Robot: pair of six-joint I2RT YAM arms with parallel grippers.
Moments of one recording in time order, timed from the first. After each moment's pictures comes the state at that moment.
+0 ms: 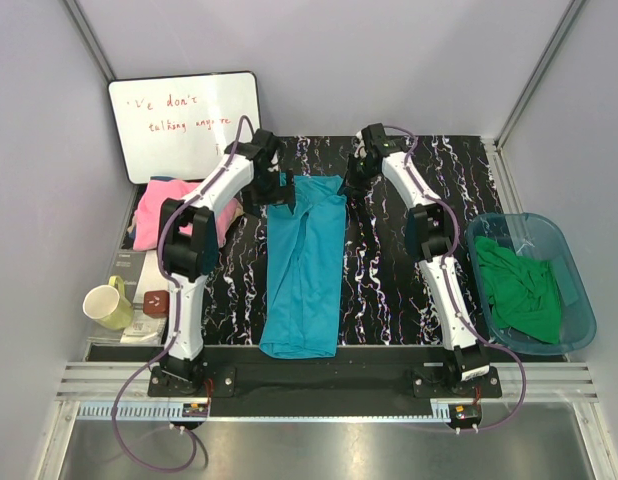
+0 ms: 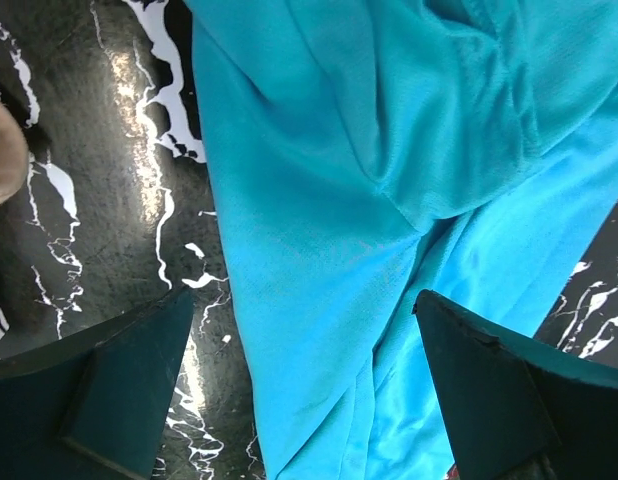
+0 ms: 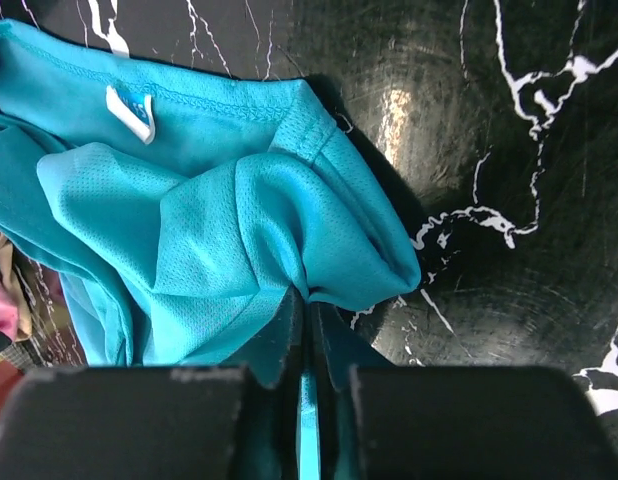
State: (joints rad) left arm -0.33 2.19 1.94 -1.00 0.09 -0.42; right arm 0.29 2.77 2.63 -0.92 -0.43 0.43
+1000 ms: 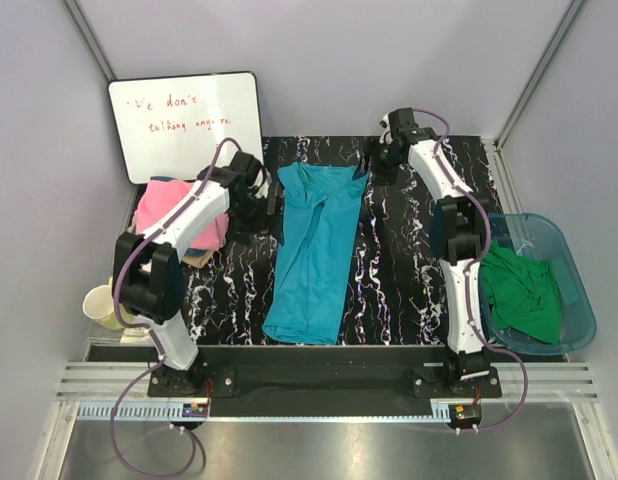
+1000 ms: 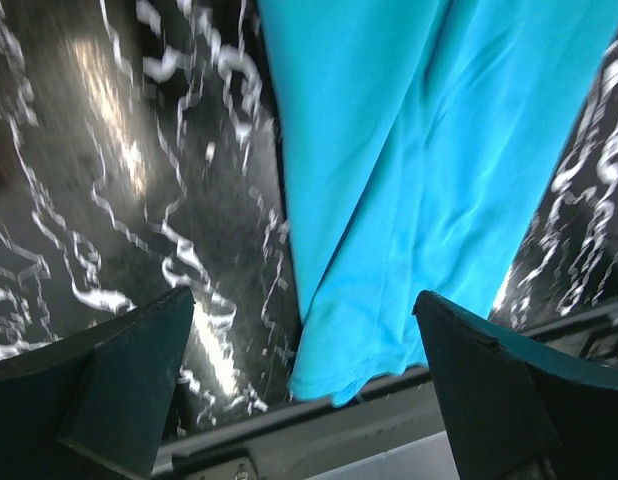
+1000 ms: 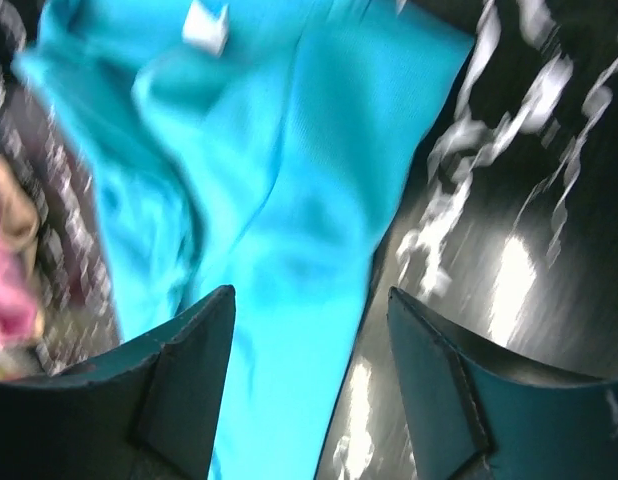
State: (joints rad) left arm -0.35 1.77 1.50 -0.99 0.21 -0.31; right arm 0.20 2.47 2.32 -0.84 -0.35 0.40
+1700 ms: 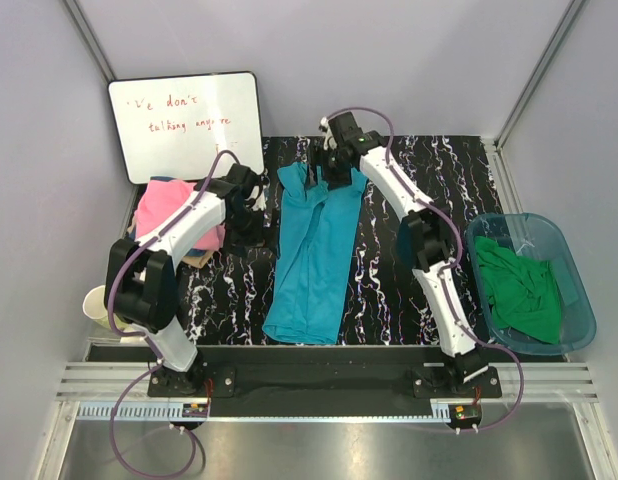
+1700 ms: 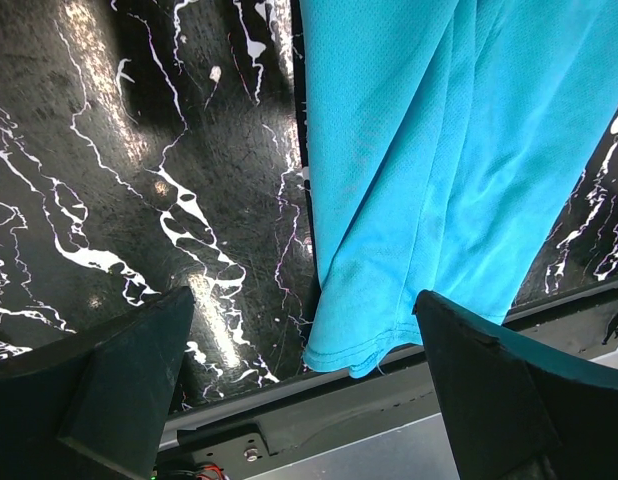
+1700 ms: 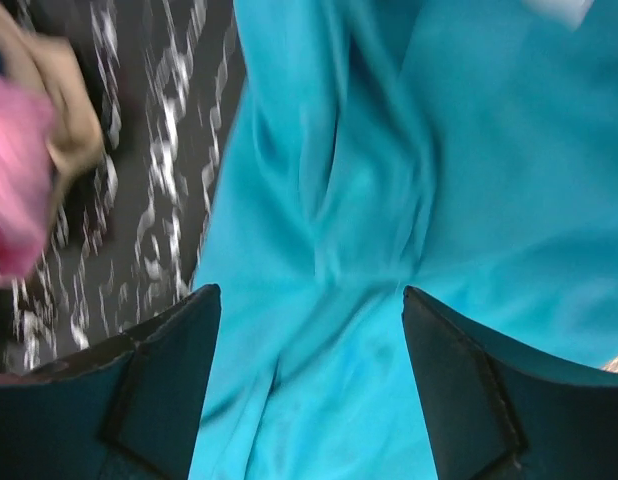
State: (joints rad) left arm -0.35 1.69 1.34 -0.97 0.23 -0.29; right arm 0.47 2.51 2.45 -0.91 -0.30 0.33
